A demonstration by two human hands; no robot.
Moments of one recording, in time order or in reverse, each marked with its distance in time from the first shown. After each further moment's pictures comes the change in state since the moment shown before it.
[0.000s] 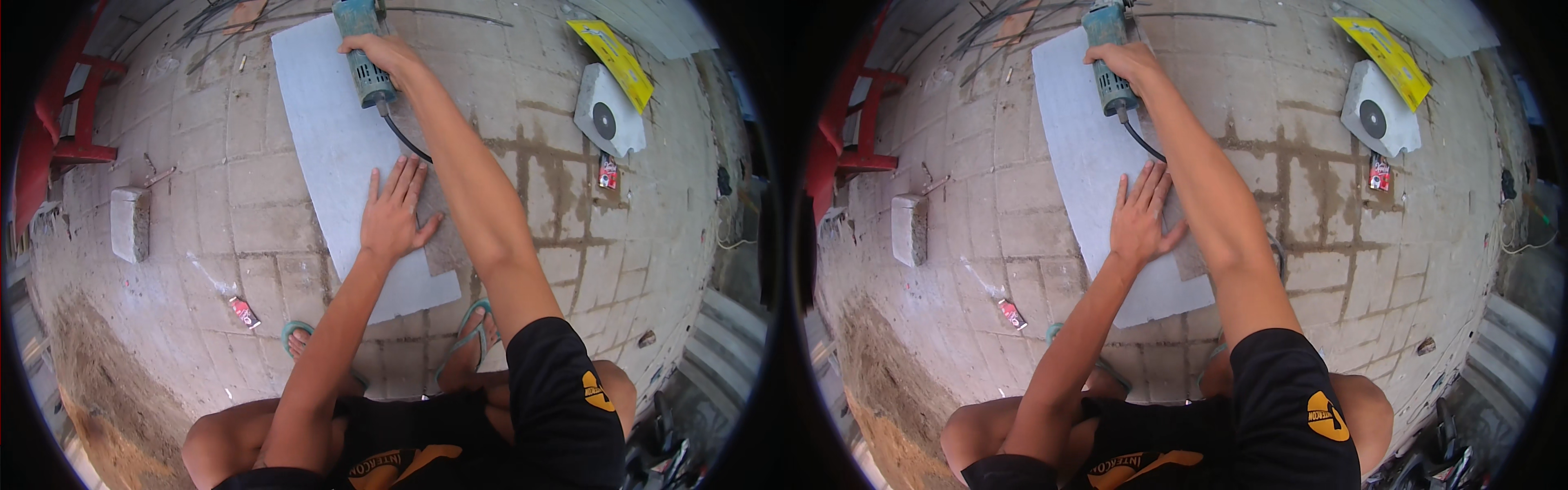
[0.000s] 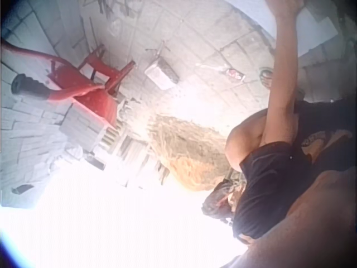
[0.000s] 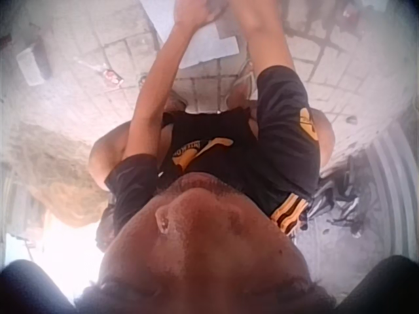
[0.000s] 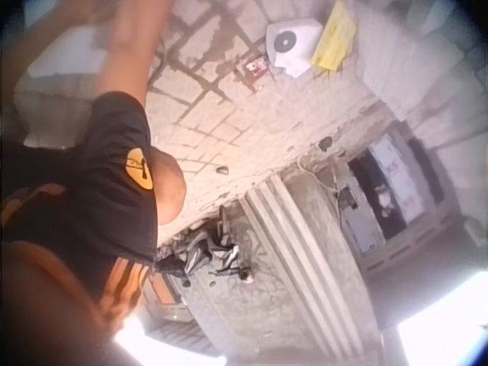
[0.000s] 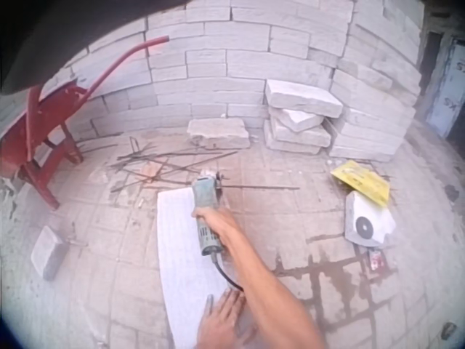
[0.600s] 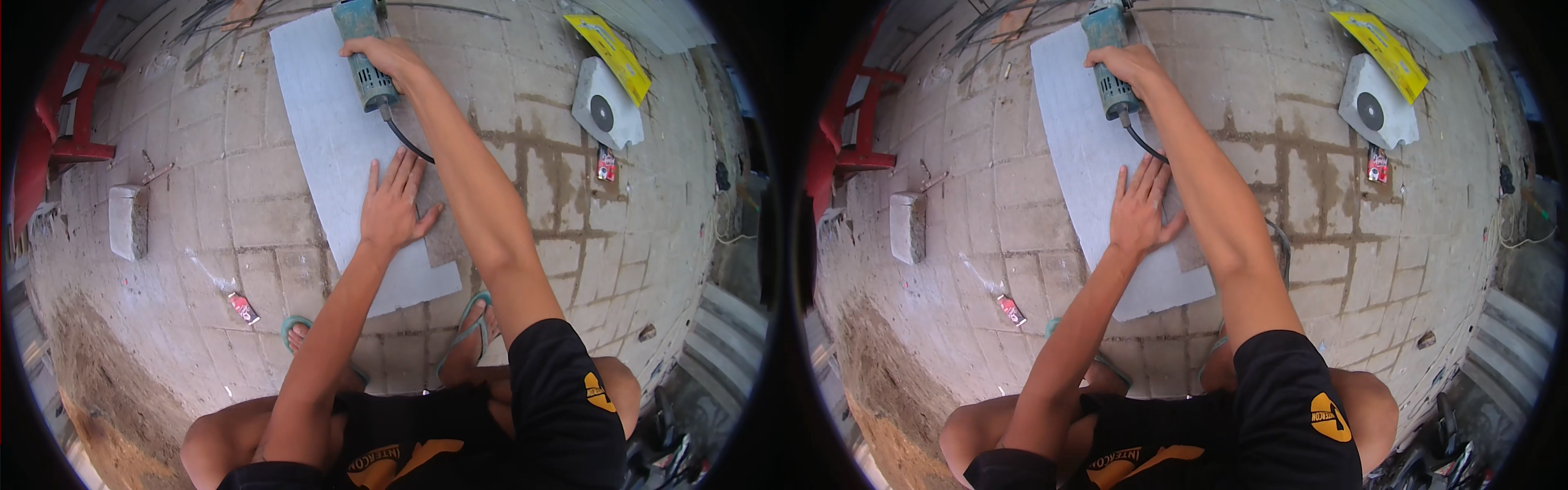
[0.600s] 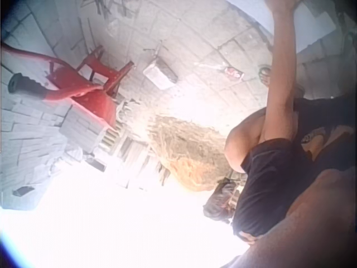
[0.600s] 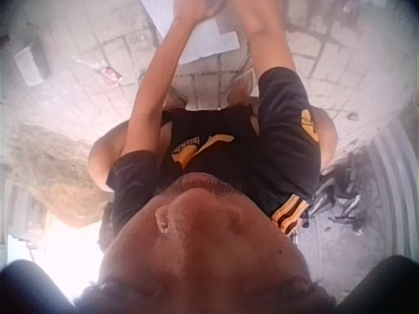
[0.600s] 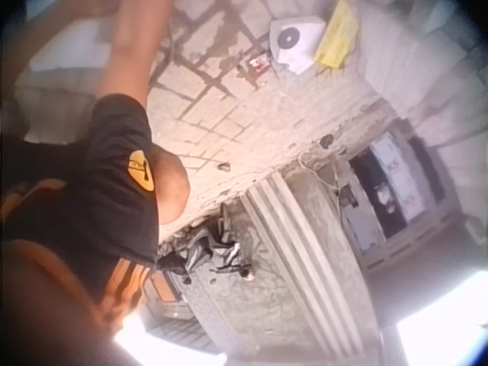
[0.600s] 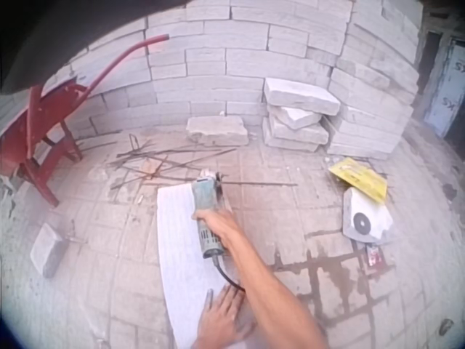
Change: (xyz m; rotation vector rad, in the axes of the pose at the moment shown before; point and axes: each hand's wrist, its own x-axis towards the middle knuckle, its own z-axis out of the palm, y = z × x) left_hand -0.001 -0.002 0.004 0.010 0.030 0.025; right_hand -0.025 0.005 -0.003 -0.022 0.005 0.025
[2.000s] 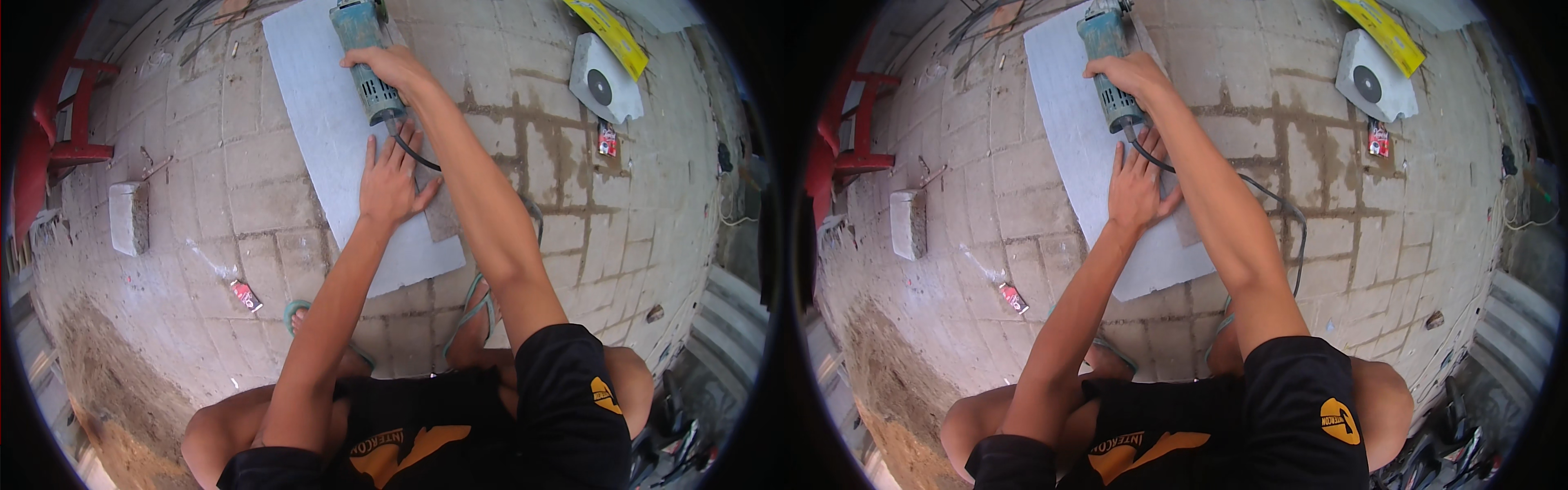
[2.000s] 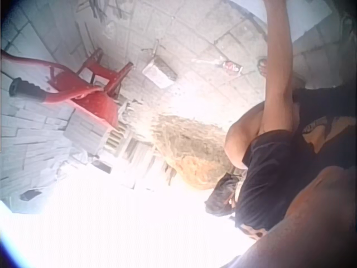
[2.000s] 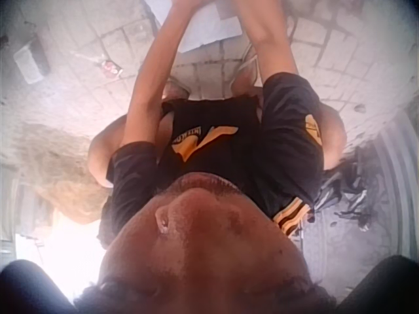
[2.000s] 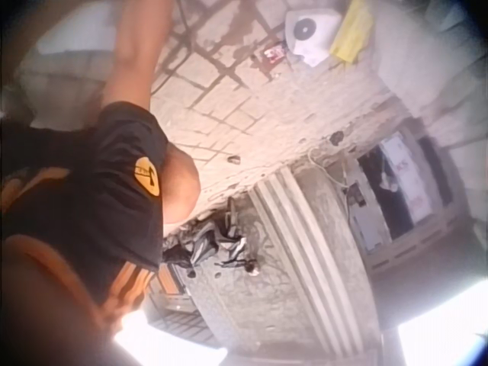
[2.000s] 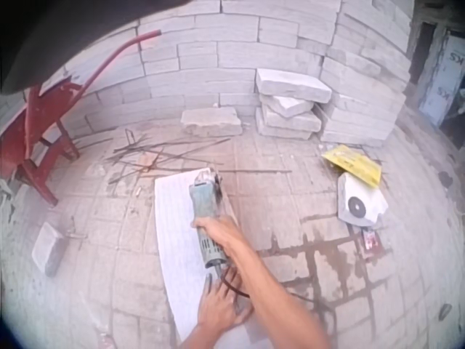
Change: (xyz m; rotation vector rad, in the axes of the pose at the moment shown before) left_hand 0.001 -0.002 0.003 -0.030 0.036 0.019; right_hand -0.061 0.020 -0.002 0.037 0.001 0.068
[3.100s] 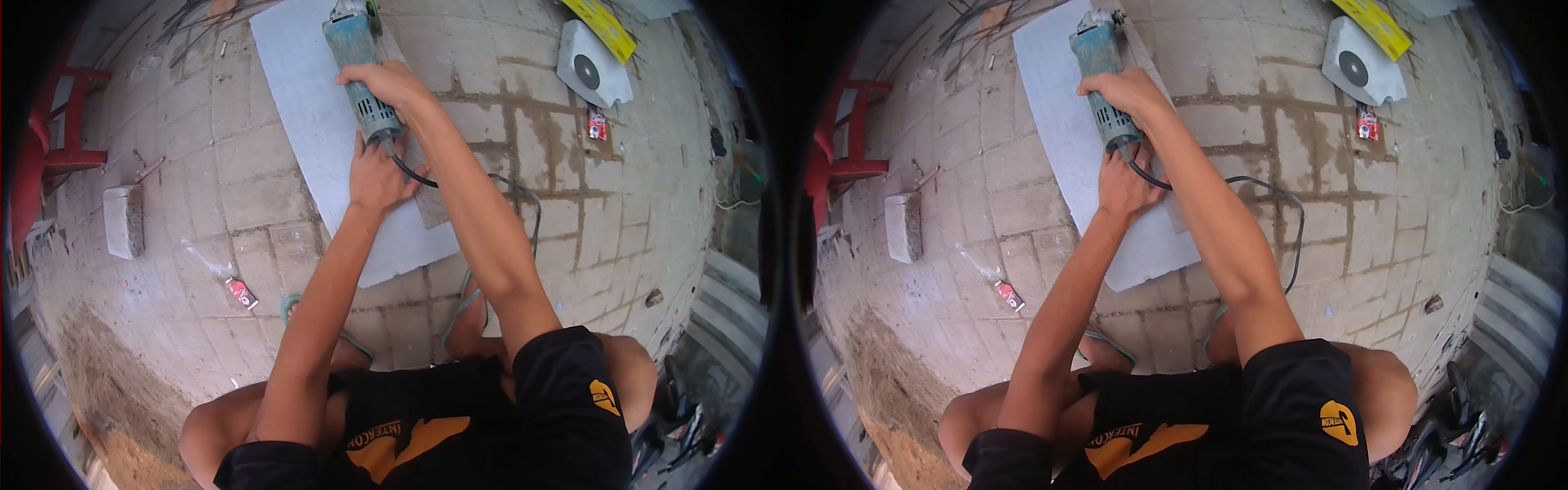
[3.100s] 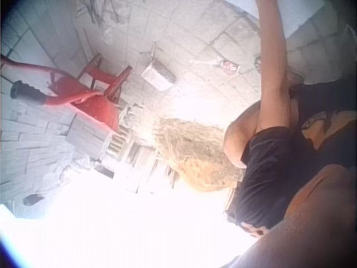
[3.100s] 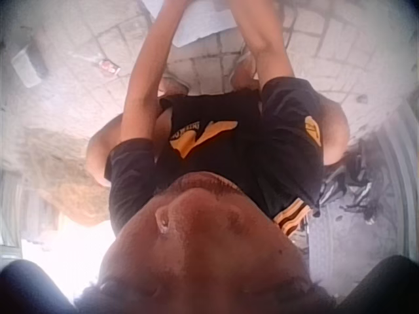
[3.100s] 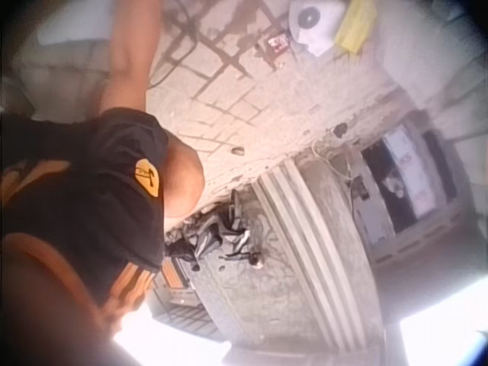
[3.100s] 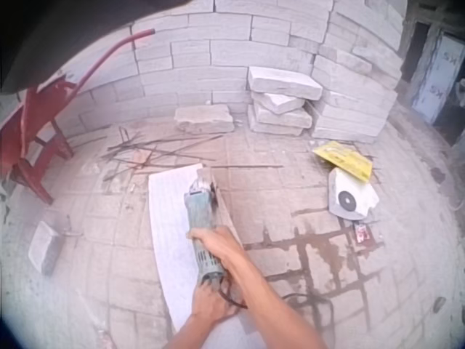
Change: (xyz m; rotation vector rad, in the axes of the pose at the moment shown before) left_hand -0.003 -0.004 -0.002 0.063 -0.101 -0.006; right_hand -0.041 0.019 -0.003 -0.036 0.019 0.051
